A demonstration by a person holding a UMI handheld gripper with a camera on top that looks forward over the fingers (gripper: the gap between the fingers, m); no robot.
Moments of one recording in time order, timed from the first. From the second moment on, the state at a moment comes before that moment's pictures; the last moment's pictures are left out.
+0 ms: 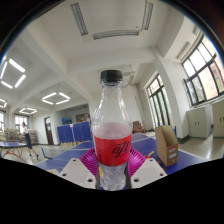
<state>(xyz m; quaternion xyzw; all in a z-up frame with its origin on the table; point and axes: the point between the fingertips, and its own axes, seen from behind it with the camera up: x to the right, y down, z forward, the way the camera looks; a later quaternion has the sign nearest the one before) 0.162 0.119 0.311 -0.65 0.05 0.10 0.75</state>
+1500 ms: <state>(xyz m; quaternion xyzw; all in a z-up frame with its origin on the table) 0.111 -0.327 0.231 -0.86 0.04 -0.06 0.50</state>
